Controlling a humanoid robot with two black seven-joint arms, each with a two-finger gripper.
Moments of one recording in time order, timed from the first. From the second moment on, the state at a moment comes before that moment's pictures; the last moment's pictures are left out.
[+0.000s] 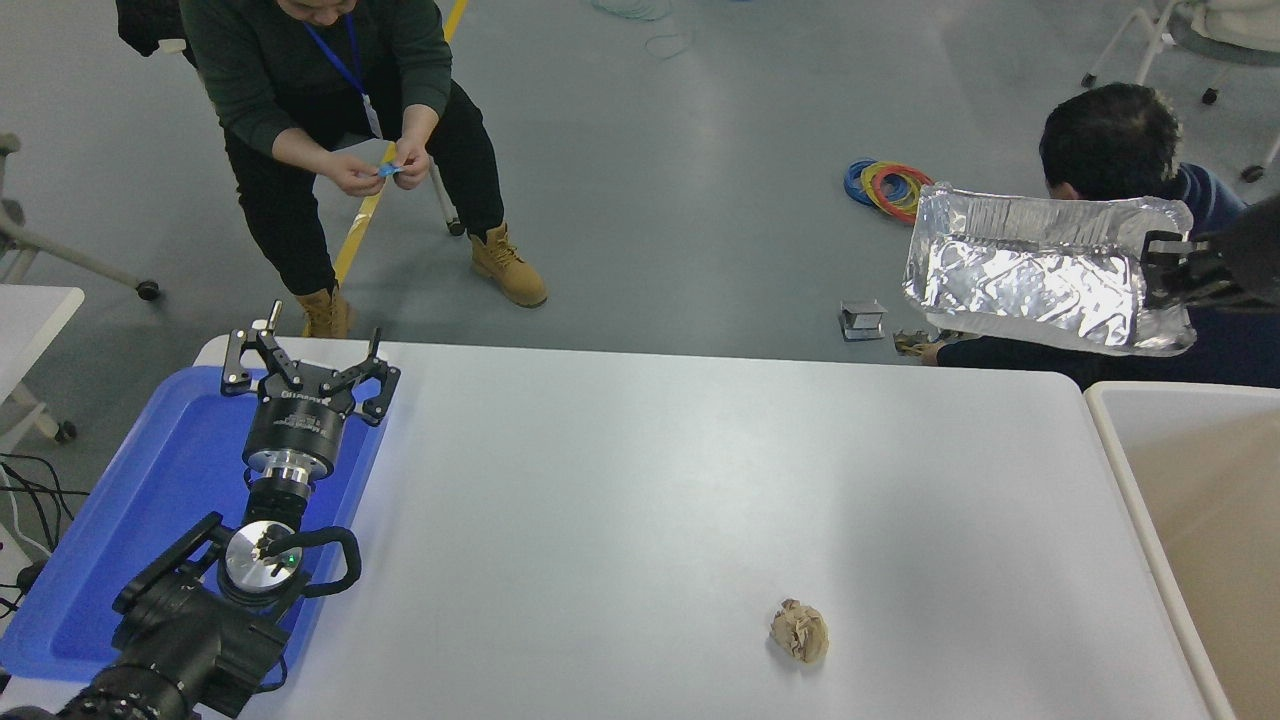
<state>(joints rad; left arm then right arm) -0.50 0.13 -1.12 -0.54 -0.09 -0.62 -0.36 1.95 -0.62 -1.51 1.01 -0.17 0.44 0.12</state>
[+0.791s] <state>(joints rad) -0.50 0.13 -1.12 -0.54 -0.09 -0.62 -0.36 1.36 -0.70 -1.44 0.34 -0.17 0.38 0.10</state>
